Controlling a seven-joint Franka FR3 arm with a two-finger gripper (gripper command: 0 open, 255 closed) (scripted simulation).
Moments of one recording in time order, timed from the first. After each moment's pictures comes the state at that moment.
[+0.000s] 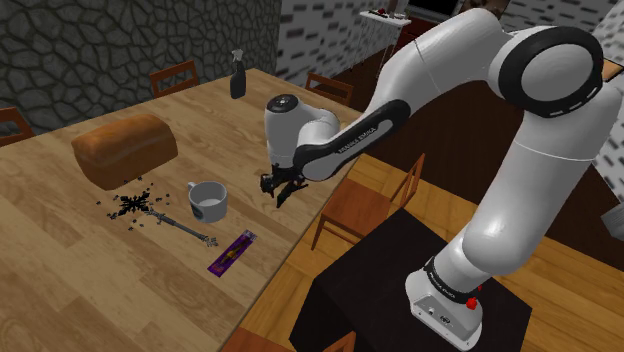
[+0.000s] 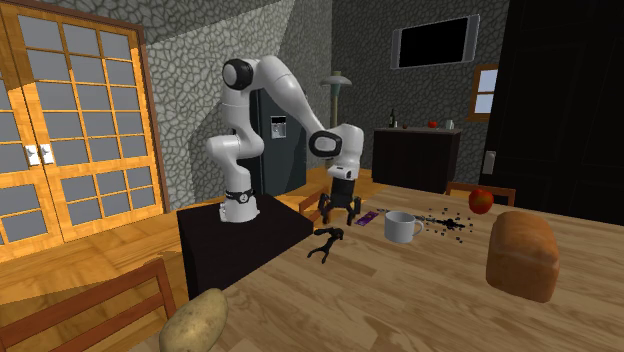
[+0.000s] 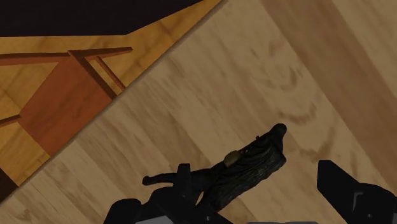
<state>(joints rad) -0.03 0.25 0.45 -2.24 -0.48 2.36 1.06</state>
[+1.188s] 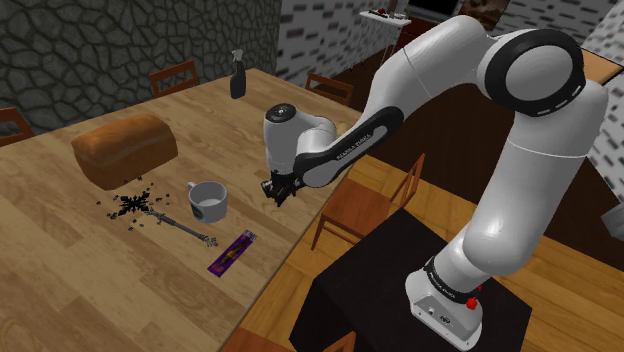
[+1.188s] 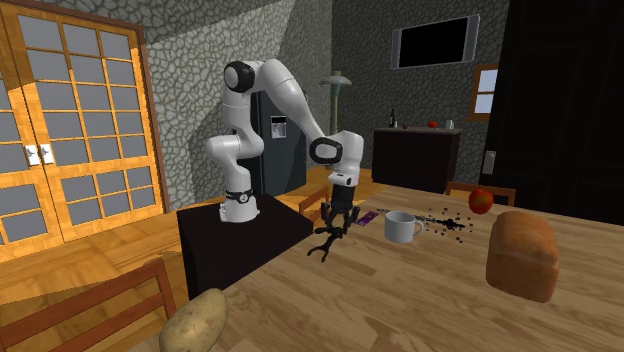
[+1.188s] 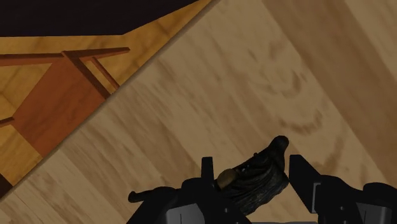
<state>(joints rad) -0.02 0.30 0.43 -2.24 -0.53 2.40 1.11</state>
